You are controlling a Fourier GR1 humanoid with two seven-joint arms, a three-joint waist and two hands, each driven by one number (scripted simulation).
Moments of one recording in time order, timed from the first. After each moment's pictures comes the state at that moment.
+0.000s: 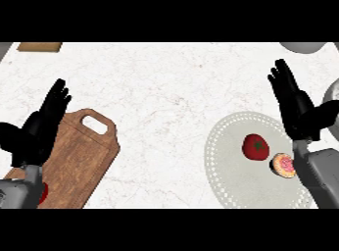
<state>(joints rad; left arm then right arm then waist) -0.15 0.35 -0.09 -1.57 0.16 0.18 0.13 -0.35 -0.40 0.22 -1.34 -0.37 -0.27 -0.08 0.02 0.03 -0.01</state>
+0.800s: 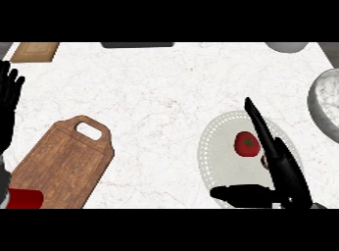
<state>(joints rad) -0.19 0.41 0.11 -1.55 0.23 0.16 0.00 -0.10 -0.46 0.52 -1.82 0.07 -0.43 -0.18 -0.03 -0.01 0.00</state>
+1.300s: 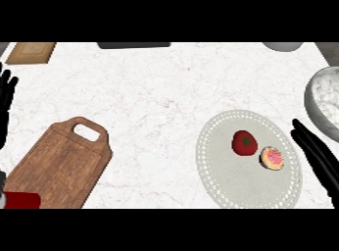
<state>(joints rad) -0.19 0.41 0.15 -1.51 0.25 0.13 -0.03 0.12 -0.82 0.43 -2.23 0.30 -0.38 0.21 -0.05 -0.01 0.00</state>
